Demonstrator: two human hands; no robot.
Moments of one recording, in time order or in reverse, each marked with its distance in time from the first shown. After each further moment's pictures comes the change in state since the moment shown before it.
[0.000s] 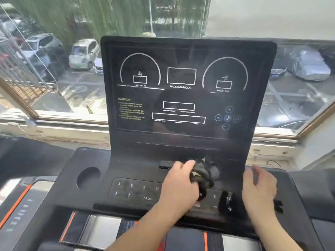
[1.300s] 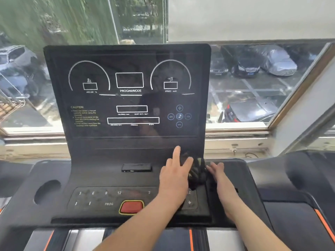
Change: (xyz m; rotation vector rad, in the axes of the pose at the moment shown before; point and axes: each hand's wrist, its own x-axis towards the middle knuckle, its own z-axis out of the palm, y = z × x) left_hand 0.039 0.058 0.098 0.411 0.062 0.262; right_hand 0.032 0.049 -0.033 0.396 -0.508 0.399
